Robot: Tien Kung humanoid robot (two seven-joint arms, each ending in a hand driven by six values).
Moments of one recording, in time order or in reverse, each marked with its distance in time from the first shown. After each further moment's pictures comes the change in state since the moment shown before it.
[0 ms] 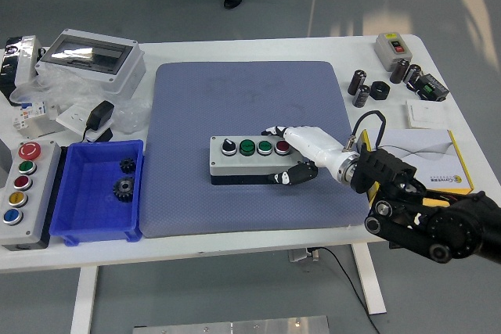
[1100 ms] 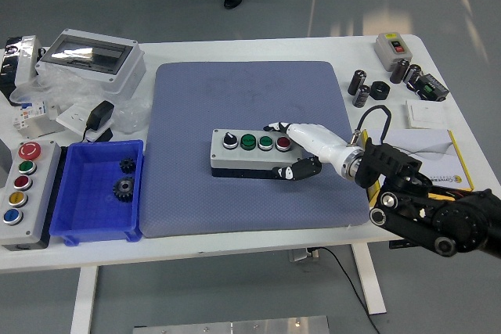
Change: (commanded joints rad) left arm 0.005 -0.002 0.007 0.000 -0.001 -0.013 0.002; right arm 0.003 -0.014 0.034 0.000 0.040 0.049 0.024
